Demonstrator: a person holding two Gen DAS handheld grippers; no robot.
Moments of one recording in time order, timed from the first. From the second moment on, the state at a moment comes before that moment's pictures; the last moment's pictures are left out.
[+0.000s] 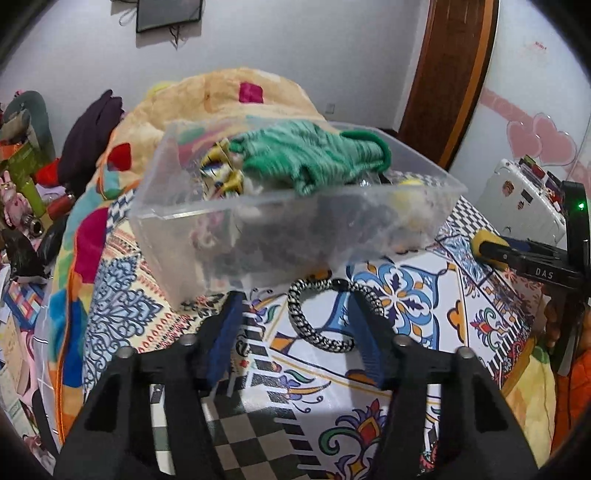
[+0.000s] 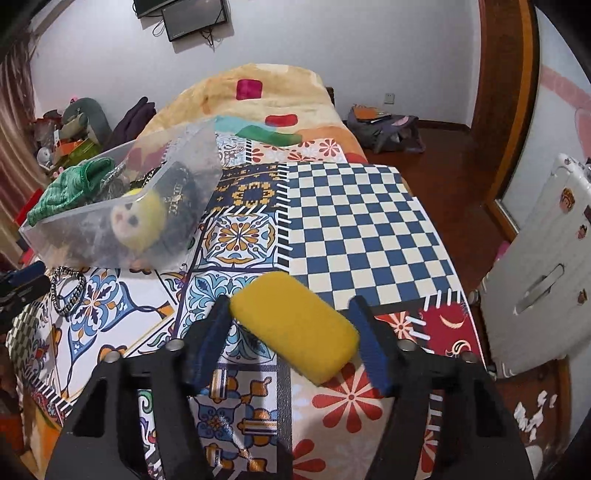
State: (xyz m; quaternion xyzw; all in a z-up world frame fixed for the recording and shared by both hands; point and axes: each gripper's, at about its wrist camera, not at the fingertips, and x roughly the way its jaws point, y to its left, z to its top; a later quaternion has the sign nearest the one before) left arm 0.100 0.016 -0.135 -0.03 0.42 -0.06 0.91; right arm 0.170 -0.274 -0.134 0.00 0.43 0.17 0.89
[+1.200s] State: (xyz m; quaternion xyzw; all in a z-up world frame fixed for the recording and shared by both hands) left arm 0.076 0.034 -0.056 -0.05 0.30 -0.05 0.95; right arm 0.144 -0.185 -0.051 -0.02 0.29 0.29 0.91
